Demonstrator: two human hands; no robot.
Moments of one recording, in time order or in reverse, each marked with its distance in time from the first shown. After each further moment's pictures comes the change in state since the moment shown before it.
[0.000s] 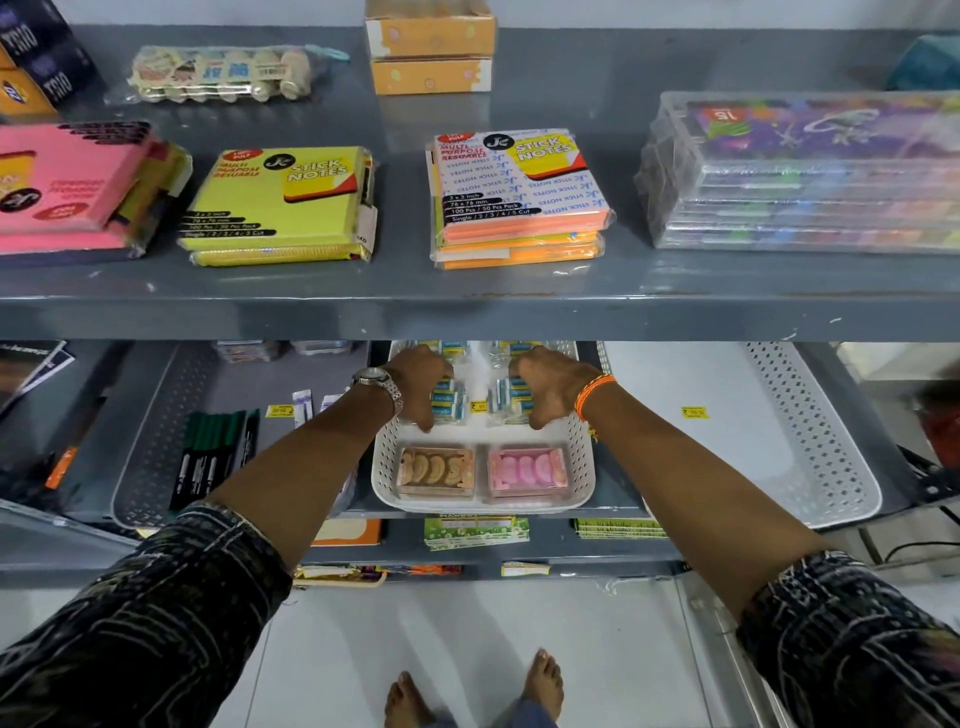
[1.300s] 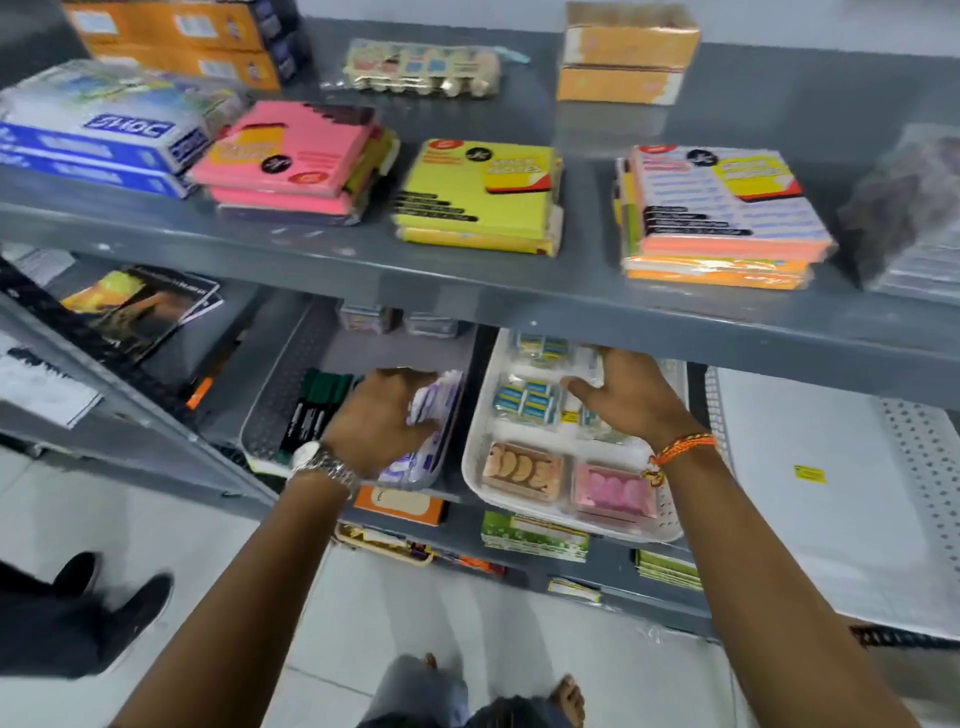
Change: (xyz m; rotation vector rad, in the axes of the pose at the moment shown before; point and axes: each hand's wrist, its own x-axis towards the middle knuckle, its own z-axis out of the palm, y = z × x) left_hand -0.174 -0.043 0.035 -0.407 0.517 -0.303; right_hand -0.009 -0.049 -0.011 0.399 0.426 -0.076
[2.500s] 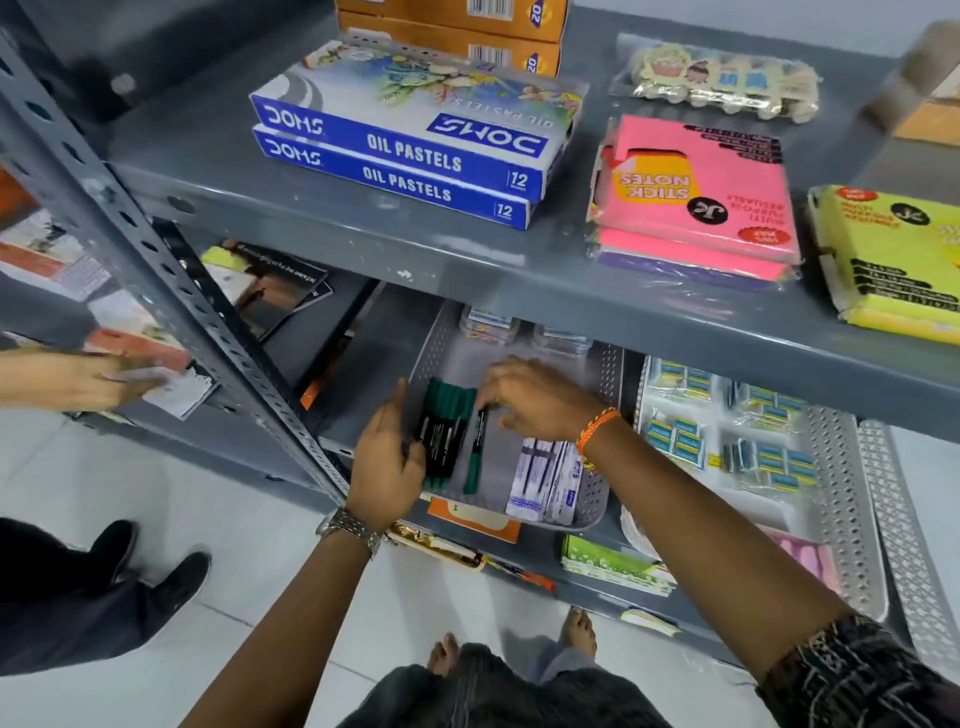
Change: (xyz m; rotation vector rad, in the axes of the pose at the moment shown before) left_hand -0.062 -0.171 0.016 -0.422 0.272 -0.379; right_hand 0.110 -0.218 0.139 -0.397 -0.412 -0.565
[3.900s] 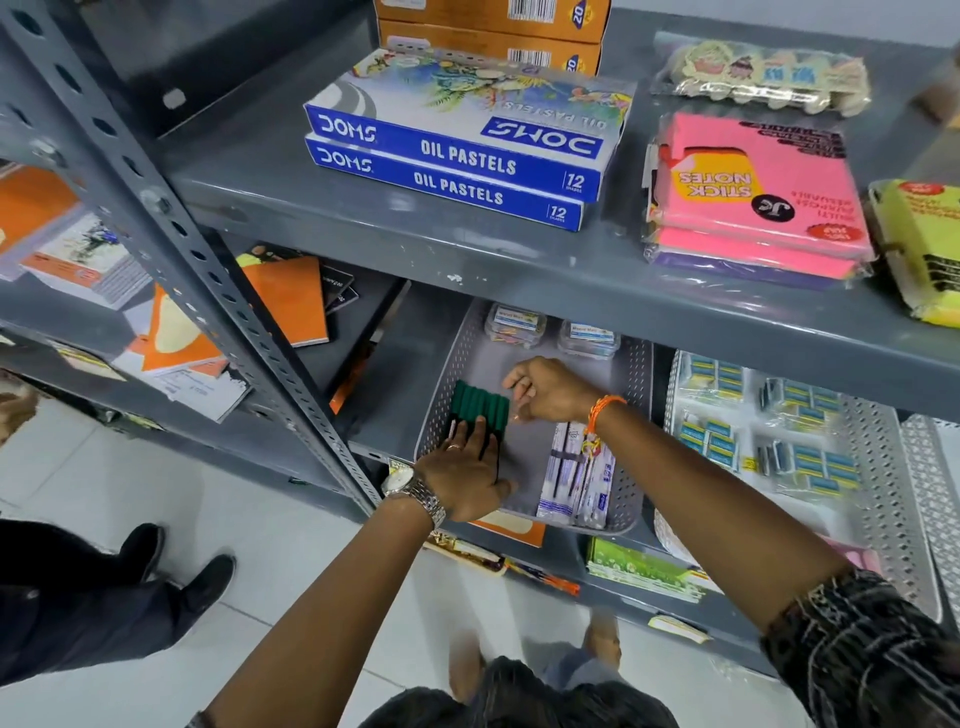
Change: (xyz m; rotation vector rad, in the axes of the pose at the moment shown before) left_hand 0.020 0.042 0.007 0.820 -0.908 0.168; right_hand 0.040 0.012 0.027 0.714 -0.030 0.378
